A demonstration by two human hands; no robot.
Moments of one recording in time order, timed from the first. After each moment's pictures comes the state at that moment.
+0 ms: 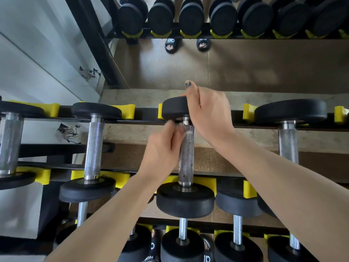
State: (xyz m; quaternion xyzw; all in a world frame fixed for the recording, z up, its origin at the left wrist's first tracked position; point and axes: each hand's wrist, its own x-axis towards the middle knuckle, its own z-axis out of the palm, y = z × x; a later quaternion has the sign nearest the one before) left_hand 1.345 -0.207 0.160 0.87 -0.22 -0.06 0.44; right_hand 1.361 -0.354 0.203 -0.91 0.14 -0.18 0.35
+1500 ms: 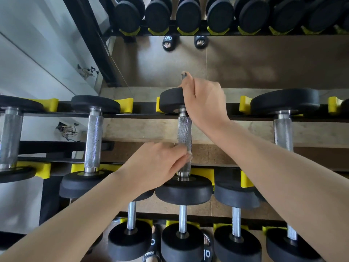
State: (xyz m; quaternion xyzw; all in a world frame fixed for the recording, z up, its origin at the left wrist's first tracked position) left_hand 1.332 -0.170 0.182 0.84 -0.51 -0.06 0.18; right_hand 1.361 -0.350 0.206 -0.92 0.15 -0.17 0.32
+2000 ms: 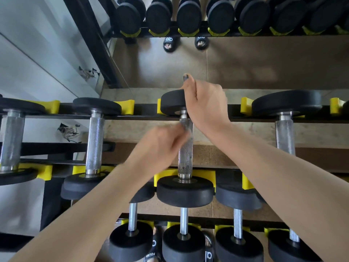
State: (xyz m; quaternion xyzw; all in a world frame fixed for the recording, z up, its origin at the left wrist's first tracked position) left_hand 1.353 -0.196 0.183 0.86 -0.42 -0.07 0.27; right_hand 1.360 -0.351 0.205 -0.92 0.15 -0.20 0.31
